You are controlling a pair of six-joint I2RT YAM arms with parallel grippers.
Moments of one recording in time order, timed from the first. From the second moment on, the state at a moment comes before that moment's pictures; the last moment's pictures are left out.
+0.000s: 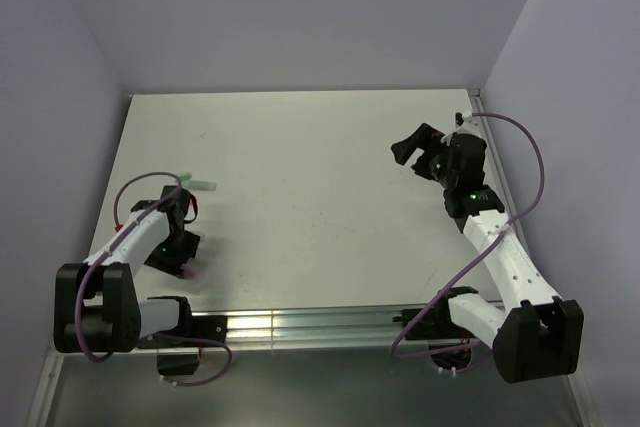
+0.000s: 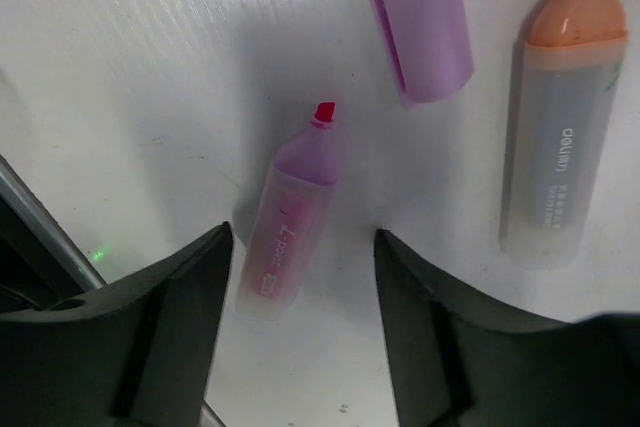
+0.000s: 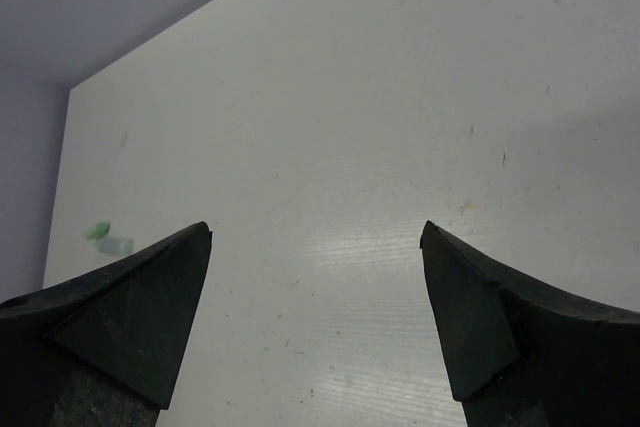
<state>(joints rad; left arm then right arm) -0.03 1.24 0.62 -0.93 -0.32 -1.28 0.09 1.03 0.76 -0.10 -0.14 0.60</state>
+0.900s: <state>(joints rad) -0.06 1.11 0.71 -0.97 -0.29 -1.27 0.09 1.03 0.76 -0.08 -0.25 0.59</state>
